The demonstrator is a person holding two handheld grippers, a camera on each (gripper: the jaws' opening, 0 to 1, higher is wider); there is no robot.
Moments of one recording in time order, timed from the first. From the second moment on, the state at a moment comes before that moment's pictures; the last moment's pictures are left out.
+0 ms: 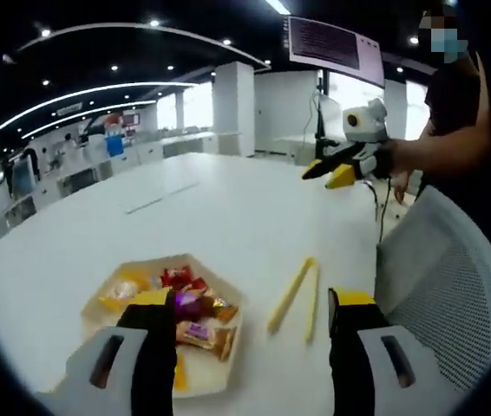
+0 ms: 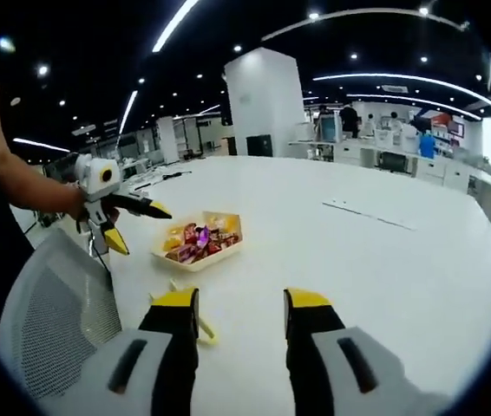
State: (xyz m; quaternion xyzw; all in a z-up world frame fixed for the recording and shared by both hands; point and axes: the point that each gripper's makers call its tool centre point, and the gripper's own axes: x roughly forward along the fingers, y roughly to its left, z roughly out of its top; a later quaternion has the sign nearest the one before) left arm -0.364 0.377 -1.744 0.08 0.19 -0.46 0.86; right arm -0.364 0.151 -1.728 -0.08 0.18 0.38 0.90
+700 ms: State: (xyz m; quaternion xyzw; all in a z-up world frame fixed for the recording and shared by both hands) left arm -0.374 0.425 -1.739 0.06 0.17 -0.39 0.90; right arm -0.385 0.118 -1.735 -0.08 0.18 0.33 0.92
